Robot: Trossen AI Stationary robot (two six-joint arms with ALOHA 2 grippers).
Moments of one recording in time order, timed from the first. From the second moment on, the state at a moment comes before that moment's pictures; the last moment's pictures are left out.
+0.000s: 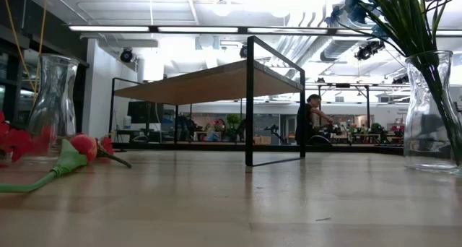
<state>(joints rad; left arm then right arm) -0.50 1.89 2.36 -0.90 -0.22 -0.83 0.85 1.94 2.34 -1.12 1.37 -0.90</state>
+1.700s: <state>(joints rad) -0.50 1.91 2.36 -0.50 -0.58 -0.15 0.89 1.62 2.34 -0.94 0.89 0.31</state>
